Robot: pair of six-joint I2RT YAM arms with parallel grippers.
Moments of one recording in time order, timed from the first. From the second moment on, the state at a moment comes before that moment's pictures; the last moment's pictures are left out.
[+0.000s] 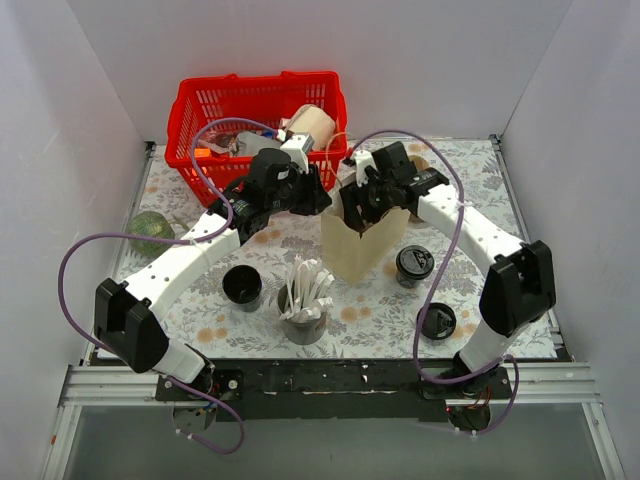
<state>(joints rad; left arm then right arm) -0.63 1.47 1.35 -0.32 0.14 -0.43 0.53 1.70 1.44 -0.69 -0.35 -0.03</state>
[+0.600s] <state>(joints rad) -0.63 1.47 1.39 -0.35 0.16 -0.41 0.53 1.05 1.26 -0.43 -0.05 0.17</state>
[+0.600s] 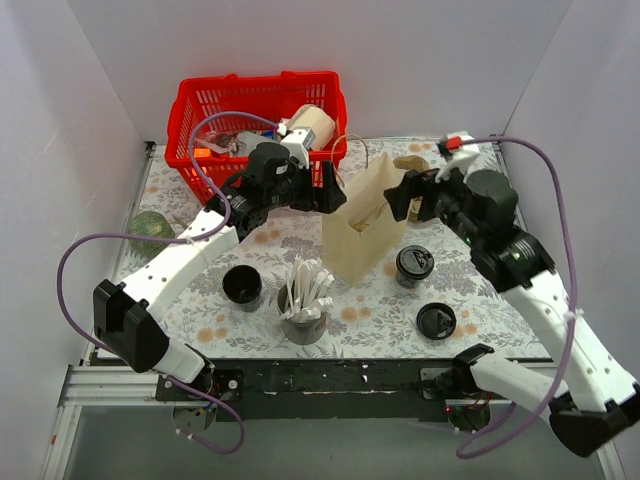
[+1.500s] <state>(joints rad) -0.69 1.74 1.75 -0.58 0.09 -0.38 0.53 0.73 1.03 -0.44 0.30 0.23</state>
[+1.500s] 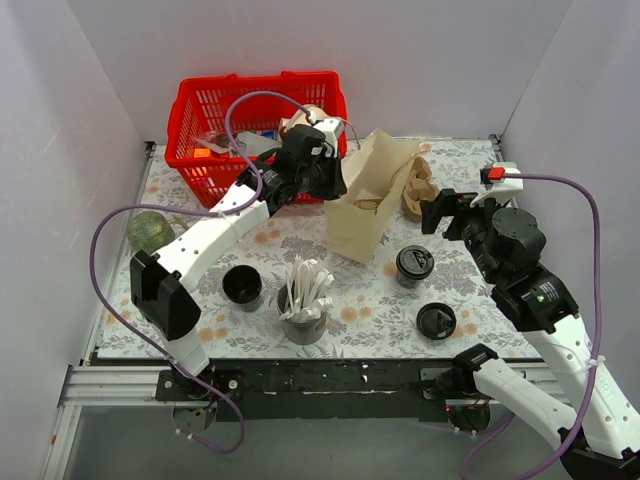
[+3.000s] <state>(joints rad) -0.73 1.59 1.80 -0.72 -0.08 -0.51 0.53 0.72 1.04 -0.51 0.33 0.21</state>
